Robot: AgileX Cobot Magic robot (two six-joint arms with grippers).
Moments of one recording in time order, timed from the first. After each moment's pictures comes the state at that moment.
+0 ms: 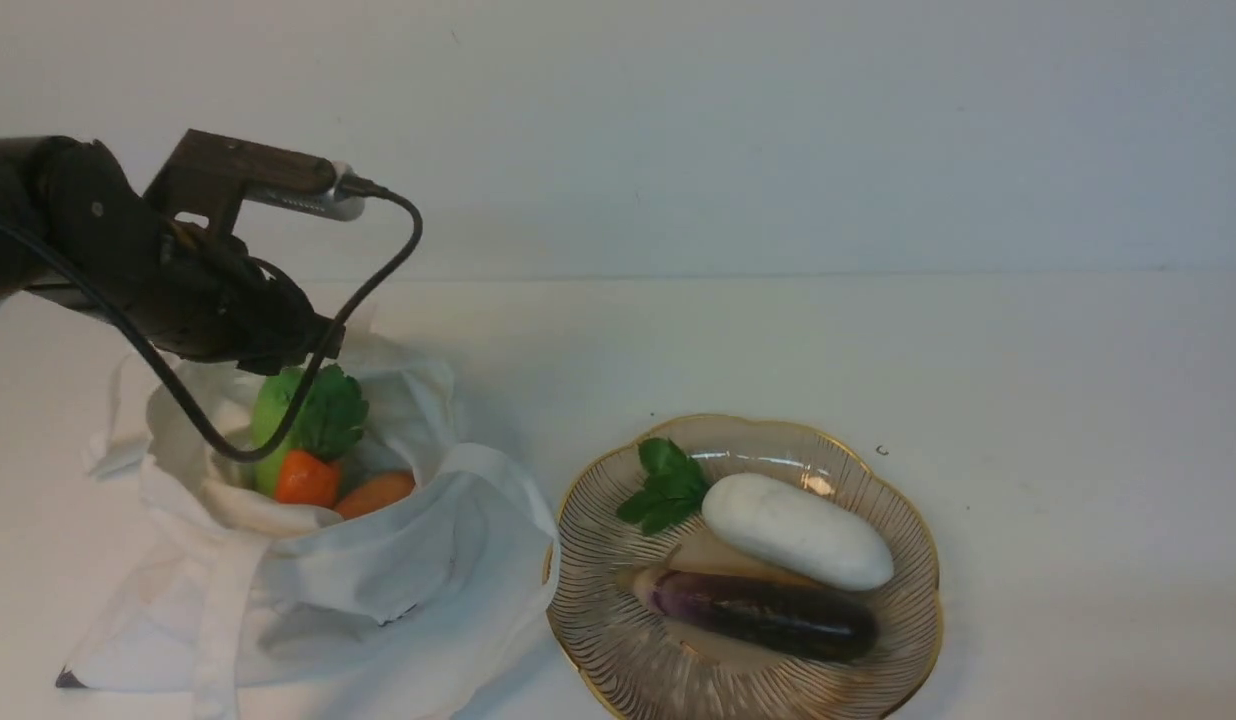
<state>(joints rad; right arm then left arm) 0.01 -0.01 0.03 0.03 0.36 -0.06 -0.07 1.71 -1.17 -0.10 0.49 0.24</state>
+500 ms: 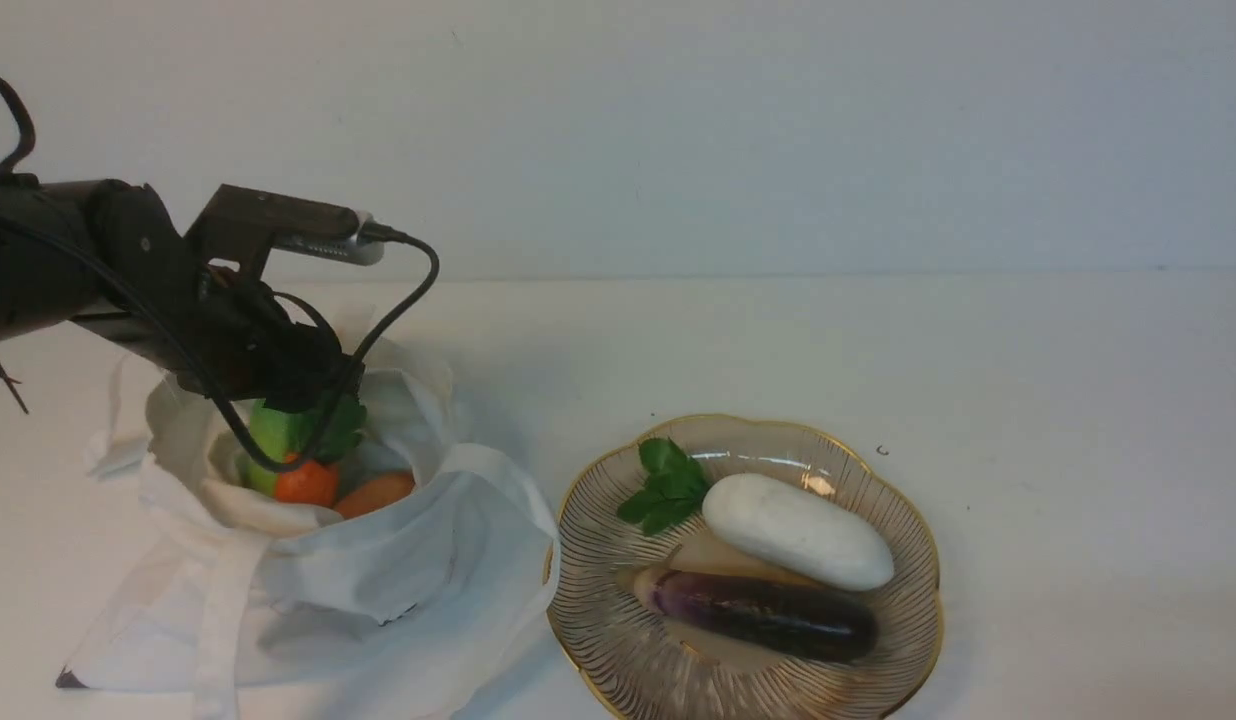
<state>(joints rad) 0.01 -0.01 0.03 0.03 0.36 -0.06 -0.07 1.78 -1.18 -0.12 0.50 0.24</state>
